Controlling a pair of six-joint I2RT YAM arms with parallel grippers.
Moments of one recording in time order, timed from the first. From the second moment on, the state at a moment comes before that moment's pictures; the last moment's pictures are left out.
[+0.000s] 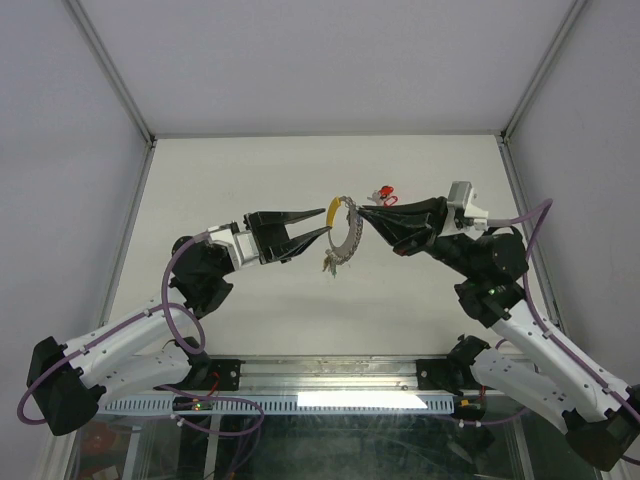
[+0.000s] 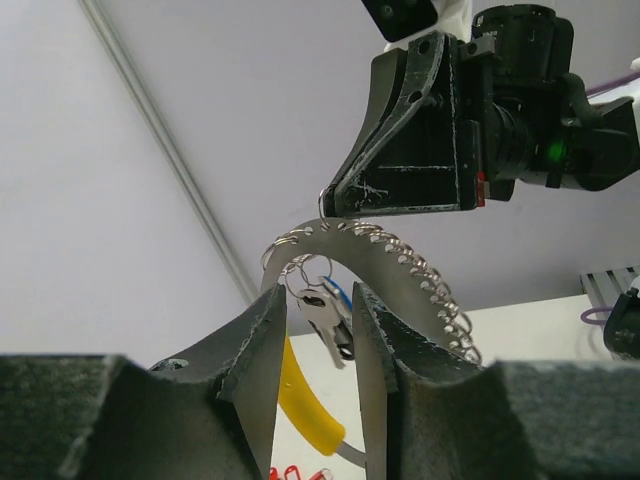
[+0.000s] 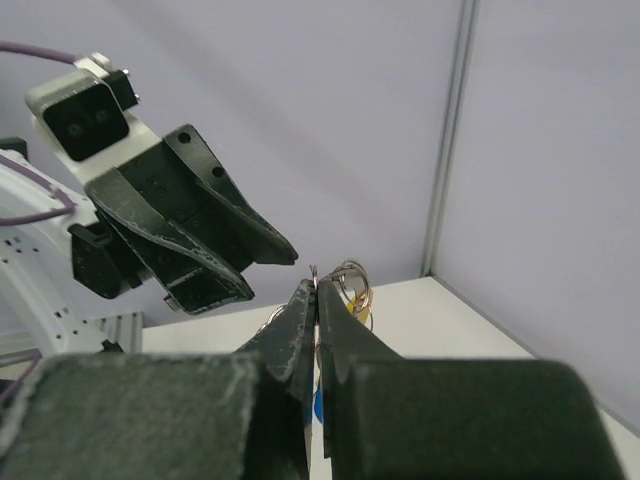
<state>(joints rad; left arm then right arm) -0.81 0.94 0.69 0.85 0.52 0.15 0.68 0.75 0.76 0.48 -0.47 0.17</state>
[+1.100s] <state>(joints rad) -0.90 0.93 0.71 0.78 0.27 0.13 0.68 0.82 0.92 0.21 -0.14 0.28</state>
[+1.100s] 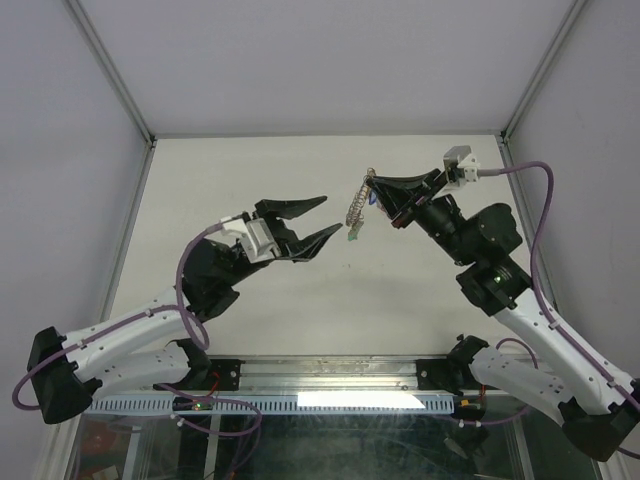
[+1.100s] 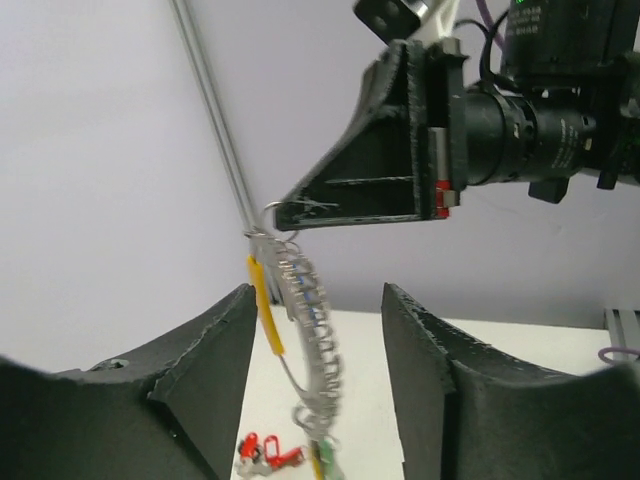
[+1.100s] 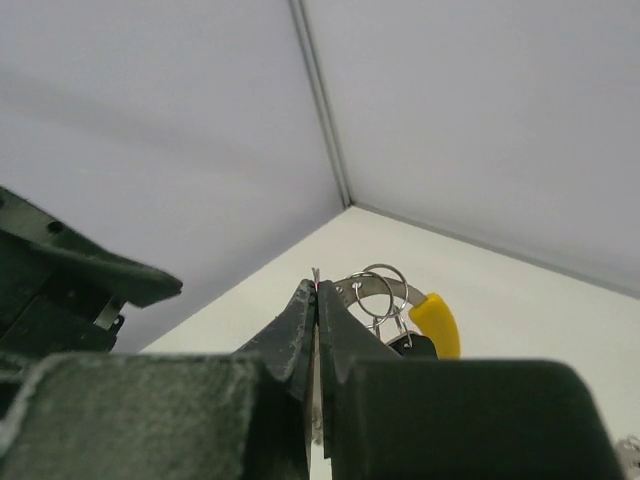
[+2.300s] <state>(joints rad) -1.03 1.01 0.71 0.83 0.19 0.18 0.68 0.69 0.67 0.51 -0.35 0.24</state>
